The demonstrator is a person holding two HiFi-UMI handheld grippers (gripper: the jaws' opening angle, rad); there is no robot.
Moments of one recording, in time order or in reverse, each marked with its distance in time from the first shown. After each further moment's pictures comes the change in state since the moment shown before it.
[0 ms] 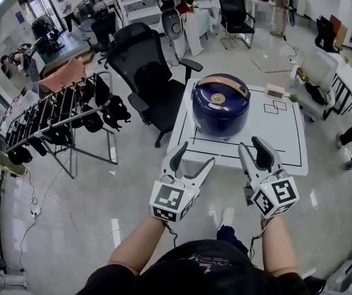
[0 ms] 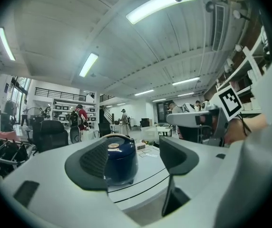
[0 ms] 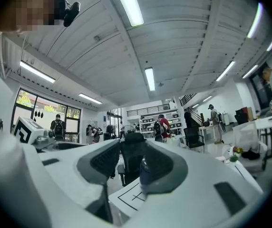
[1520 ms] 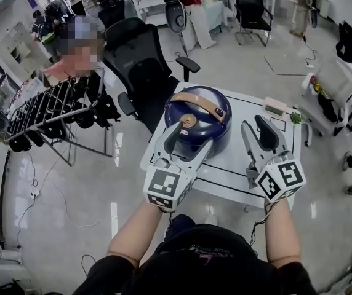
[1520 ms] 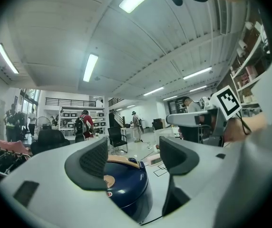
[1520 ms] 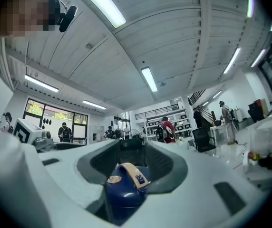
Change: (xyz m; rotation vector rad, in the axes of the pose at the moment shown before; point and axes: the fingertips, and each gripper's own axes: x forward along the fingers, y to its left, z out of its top) left arm 0.228 -0.001 0.046 0.056 -0.028 0.158; right arm 0.103 -0.228 0.039 0.030 -0.044 0.140
